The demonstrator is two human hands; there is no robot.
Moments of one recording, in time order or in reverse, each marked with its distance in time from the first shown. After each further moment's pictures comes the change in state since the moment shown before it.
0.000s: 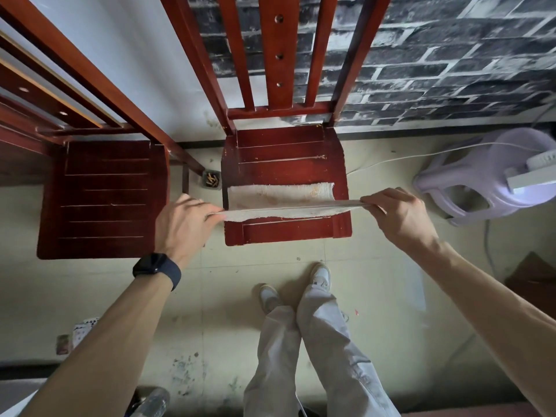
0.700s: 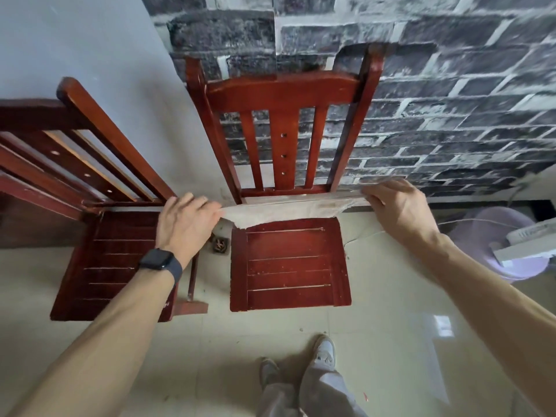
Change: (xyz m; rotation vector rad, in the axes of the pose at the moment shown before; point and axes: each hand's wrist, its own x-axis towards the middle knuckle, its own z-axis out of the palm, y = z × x) left_hand 0.086 0.001 -0.093 0.230 0.346 0.184; right_hand 0.129 -0.018 -0.087 -0.131 0.237 -0.111
